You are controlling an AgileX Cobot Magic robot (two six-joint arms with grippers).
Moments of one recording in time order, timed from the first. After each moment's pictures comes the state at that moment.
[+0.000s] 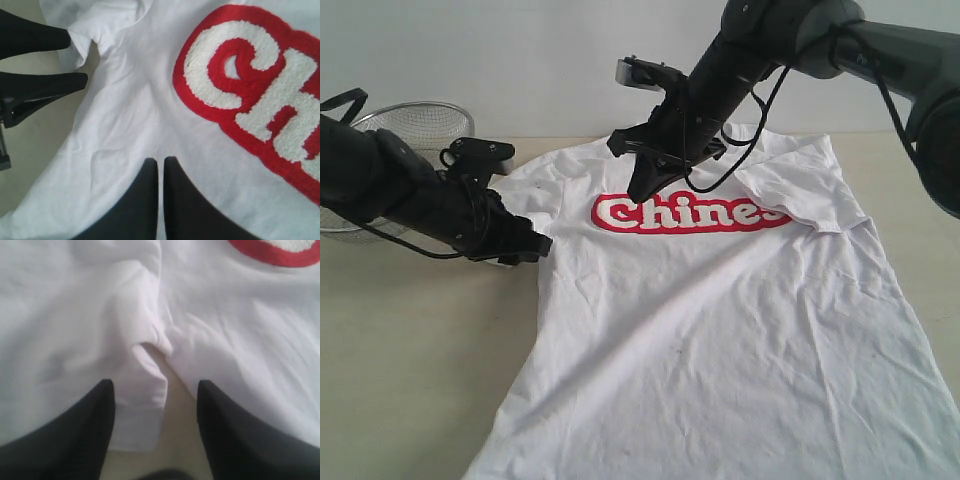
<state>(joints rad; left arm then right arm) -0.24 2.06 -1.14 -0.84 0.22 0.92 0.22 2.40 -2.18 0.56 1.22 -0.40</state>
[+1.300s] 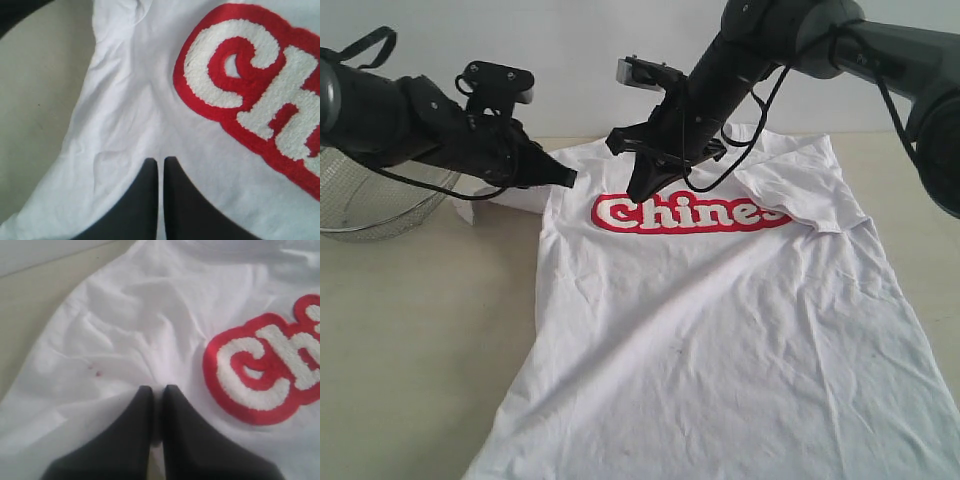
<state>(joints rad) -0.30 2.07 -1.33 -0.56 0.11 0.66 0.22 2.40 -2.18 0.56 1.22 -0.38</state>
